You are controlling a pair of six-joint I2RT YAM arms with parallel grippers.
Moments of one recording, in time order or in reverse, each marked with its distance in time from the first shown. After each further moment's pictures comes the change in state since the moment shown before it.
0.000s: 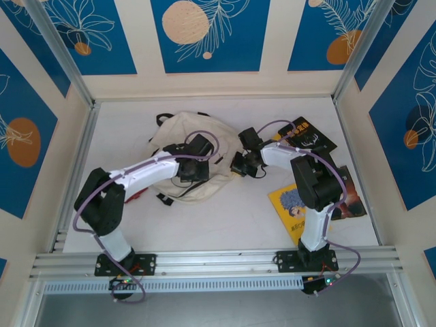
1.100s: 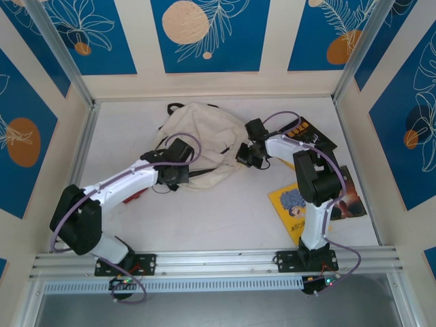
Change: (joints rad) left arm 0.089 -0.204 -0.188 0.015 -0.112 0.135; right arm -0.084 0.047 0.109 -0.047 0.012 -0.110
